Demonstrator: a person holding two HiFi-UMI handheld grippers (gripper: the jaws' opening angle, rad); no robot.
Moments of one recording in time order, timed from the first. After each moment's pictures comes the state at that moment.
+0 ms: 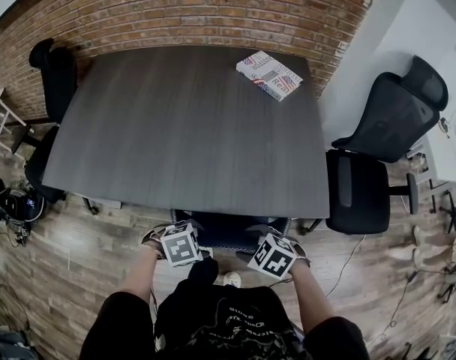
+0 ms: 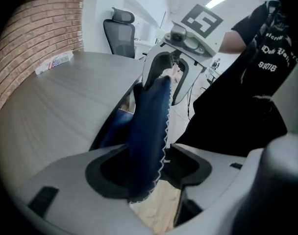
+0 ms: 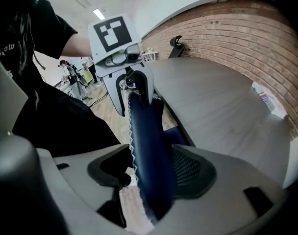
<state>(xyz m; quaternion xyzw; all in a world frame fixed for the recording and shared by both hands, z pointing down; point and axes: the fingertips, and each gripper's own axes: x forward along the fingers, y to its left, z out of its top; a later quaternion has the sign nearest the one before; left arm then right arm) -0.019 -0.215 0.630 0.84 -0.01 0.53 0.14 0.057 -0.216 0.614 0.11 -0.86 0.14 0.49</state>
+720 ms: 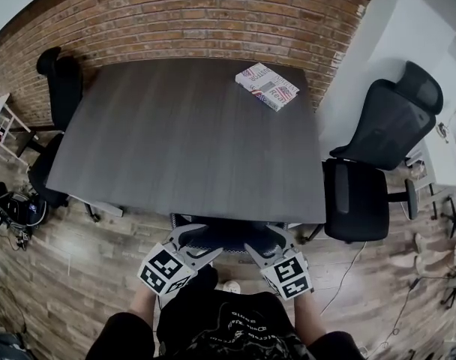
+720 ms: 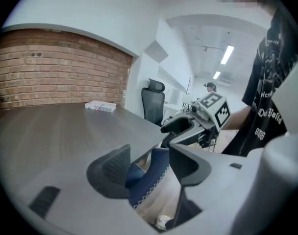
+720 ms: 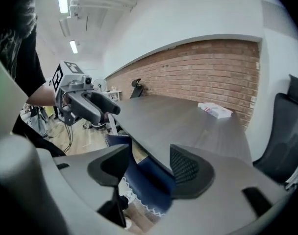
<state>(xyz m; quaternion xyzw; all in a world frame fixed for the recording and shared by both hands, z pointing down) 0.008 -0.241 0.499 0.93 -0.26 0.20 0.16 0.100 -0.250 0.530 0.37 -0.88 0.12 0.28</state>
